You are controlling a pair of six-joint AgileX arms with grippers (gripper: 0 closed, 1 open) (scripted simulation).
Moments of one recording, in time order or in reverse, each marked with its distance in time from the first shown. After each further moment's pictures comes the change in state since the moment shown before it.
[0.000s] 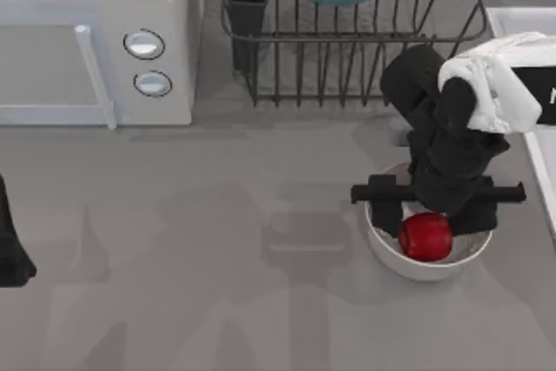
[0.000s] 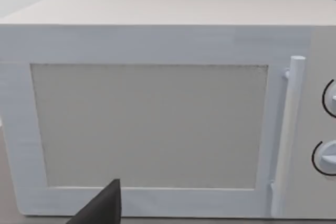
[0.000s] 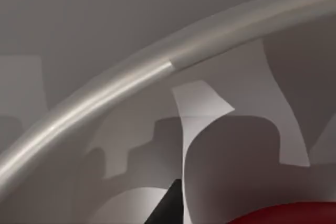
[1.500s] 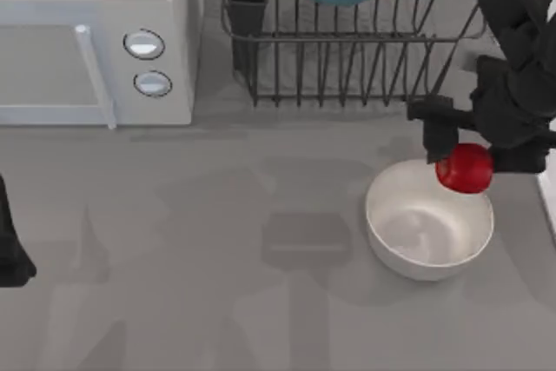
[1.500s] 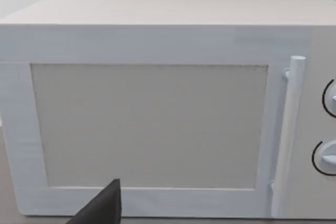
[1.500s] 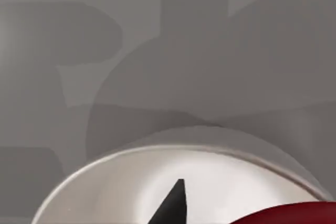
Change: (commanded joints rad) left arm 0.000 0.000 0.000 0.000 0.000 0.000; right arm -0.197 -0.158 0.015 0.033 -0.138 -0.081
